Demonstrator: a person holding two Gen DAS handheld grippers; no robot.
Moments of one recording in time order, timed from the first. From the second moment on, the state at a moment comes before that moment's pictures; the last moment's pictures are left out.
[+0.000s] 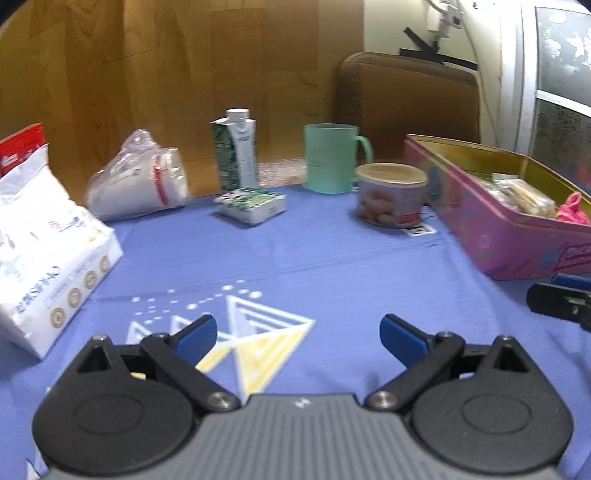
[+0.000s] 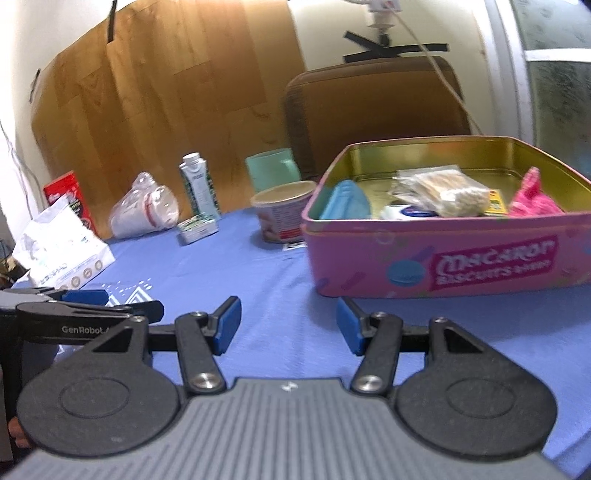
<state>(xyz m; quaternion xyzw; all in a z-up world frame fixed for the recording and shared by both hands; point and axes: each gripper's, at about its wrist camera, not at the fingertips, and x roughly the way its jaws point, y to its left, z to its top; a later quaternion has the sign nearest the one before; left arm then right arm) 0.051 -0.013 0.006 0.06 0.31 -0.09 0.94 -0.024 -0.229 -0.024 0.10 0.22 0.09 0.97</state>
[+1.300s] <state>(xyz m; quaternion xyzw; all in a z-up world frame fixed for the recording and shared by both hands) 0.070 0.065 -0.001 -0.04 0.29 -0.02 0.96 0.250 -0.058 -0.037 -0.05 0.32 0.20 0.93</state>
